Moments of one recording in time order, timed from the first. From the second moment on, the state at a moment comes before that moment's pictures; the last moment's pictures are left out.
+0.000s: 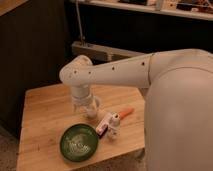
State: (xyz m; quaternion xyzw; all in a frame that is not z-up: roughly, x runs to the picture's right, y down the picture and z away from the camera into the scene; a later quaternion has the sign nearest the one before) arm -0.106 0.103 0.703 -0.26 0.23 0.64 0.68
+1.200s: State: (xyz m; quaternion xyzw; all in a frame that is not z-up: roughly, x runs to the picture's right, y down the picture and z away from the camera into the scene) arm -0.106 0.097 0.696 -0.26 0.23 0.64 0.68
